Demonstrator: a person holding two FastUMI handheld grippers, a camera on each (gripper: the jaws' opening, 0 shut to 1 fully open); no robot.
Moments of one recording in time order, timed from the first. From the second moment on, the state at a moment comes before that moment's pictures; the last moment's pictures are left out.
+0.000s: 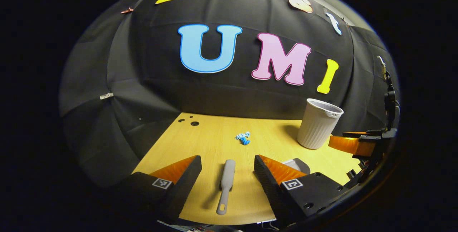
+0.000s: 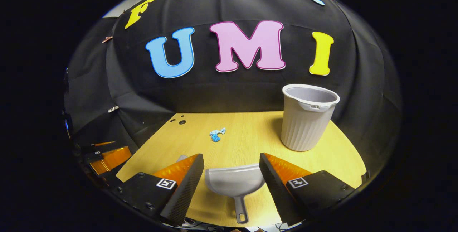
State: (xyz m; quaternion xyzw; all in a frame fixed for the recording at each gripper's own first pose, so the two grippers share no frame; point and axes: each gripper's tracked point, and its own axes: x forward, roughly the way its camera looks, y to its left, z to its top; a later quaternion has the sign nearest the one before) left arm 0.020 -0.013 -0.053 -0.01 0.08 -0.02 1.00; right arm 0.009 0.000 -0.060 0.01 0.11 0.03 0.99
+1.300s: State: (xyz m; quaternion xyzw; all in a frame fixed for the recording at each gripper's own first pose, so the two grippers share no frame) left arm 0.098 -0.002 -0.248 0.06 0.42 -0.02 0.91; right arm 0.009 -0.021 -0.232 0.07 0.36 0.10 0.93
